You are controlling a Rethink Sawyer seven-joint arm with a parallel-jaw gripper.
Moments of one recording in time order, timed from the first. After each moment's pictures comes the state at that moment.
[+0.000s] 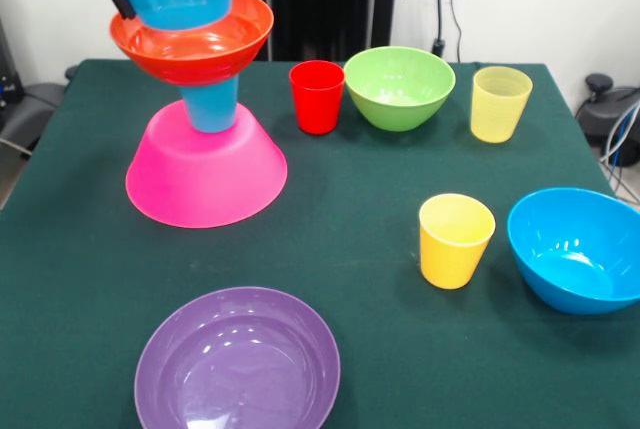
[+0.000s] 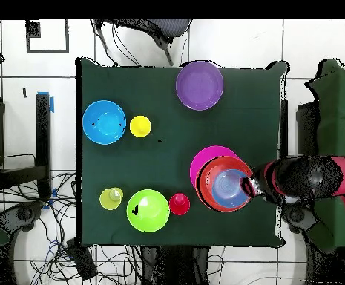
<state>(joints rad) -1.35 -0.65 1.10 1.79 -0.65 1.25 1.39</state>
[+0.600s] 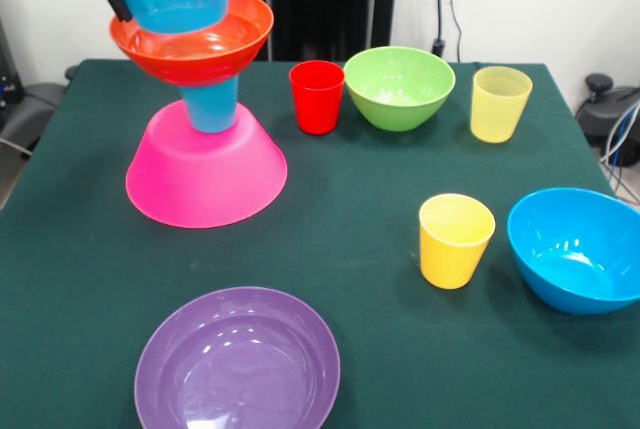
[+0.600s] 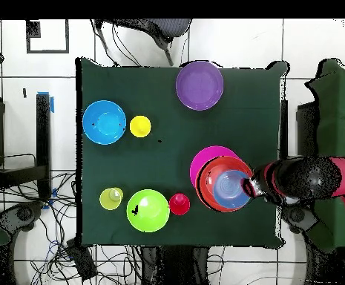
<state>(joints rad) -1.34 -0.65 1.09 1.79 -0.67 1.25 1.39</state>
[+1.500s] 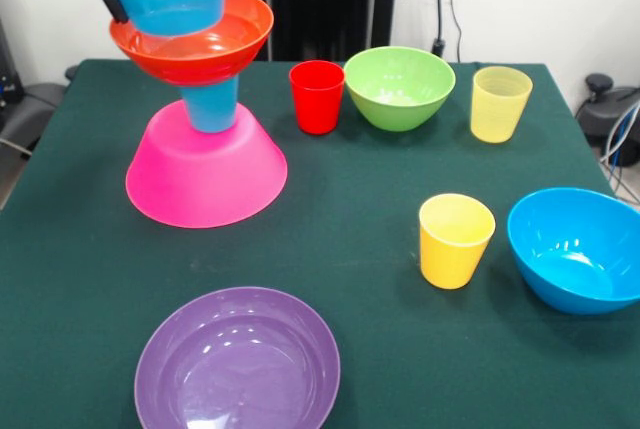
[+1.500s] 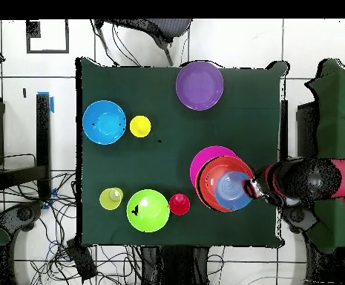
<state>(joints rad) -1.34 -0.65 1.08 1.79 -0.68 1.25 1.39</state>
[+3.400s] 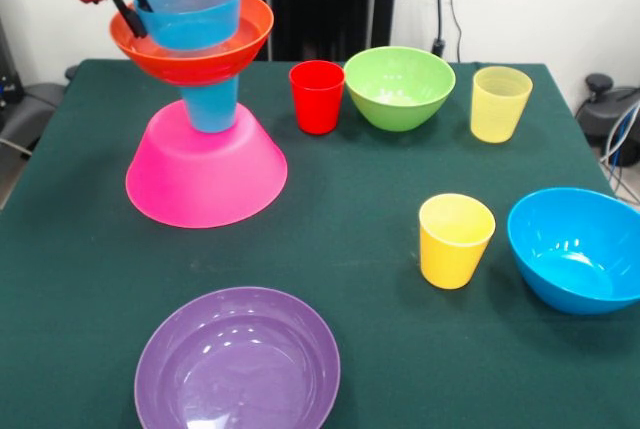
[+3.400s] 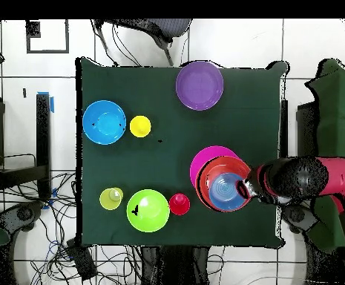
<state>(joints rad) -1.32 -0.60 1.06 1.79 -0.71 1.25 1.39</state>
